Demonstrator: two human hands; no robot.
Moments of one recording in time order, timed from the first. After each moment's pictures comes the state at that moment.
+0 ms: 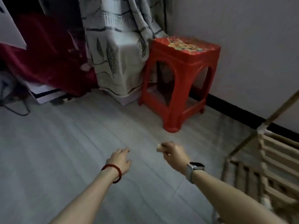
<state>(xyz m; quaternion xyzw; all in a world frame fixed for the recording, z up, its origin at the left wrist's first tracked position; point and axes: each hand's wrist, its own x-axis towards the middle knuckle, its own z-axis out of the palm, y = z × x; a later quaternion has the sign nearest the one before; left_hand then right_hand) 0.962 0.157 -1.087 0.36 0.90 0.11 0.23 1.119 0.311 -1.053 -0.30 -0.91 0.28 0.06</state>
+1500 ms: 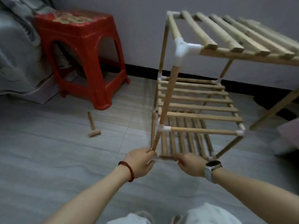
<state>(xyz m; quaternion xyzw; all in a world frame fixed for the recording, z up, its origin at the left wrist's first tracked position) 1.241 0.204 -1.080 0.80 0.58 0.06 0.16 1.458 0.269 -1.080 -0.47 -0.83 0.25 -0.18</state>
